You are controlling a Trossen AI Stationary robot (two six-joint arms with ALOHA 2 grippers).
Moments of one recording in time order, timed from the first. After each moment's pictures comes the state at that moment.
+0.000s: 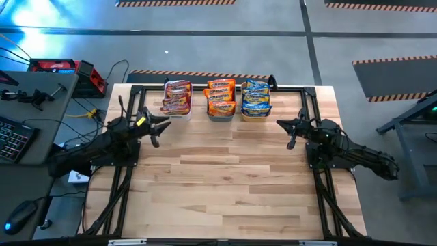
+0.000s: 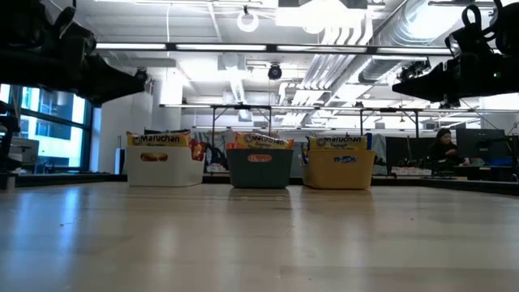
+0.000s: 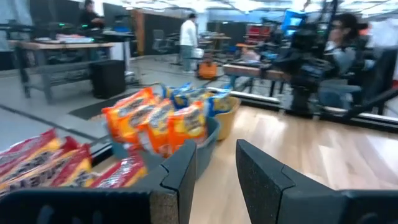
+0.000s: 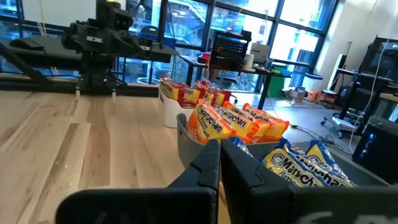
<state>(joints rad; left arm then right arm) 0.40 0.01 0.01 0.01 0.00 -0.05 -0.39 0.00 0.01 0.02 -0.01 -0.18</state>
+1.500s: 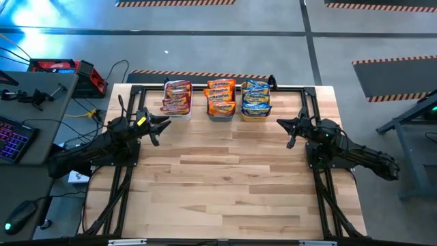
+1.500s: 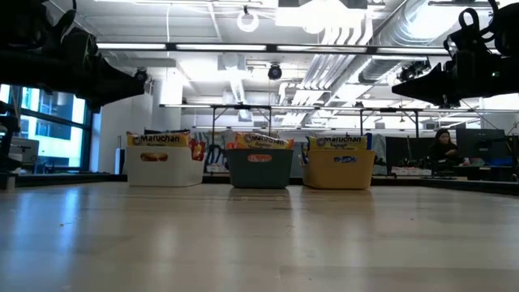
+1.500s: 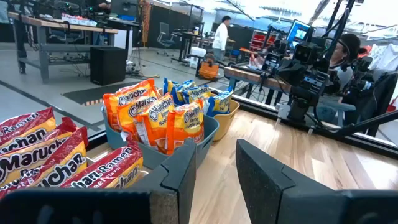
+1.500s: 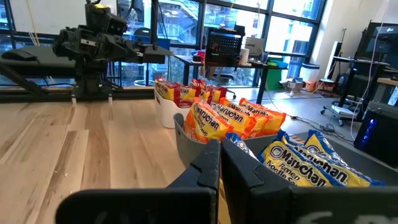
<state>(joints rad) 0.41 0.02 0.01 0.01 -0.01 -0.18 -0.40 0.01 0.01 0.01 0.01 -0.11</state>
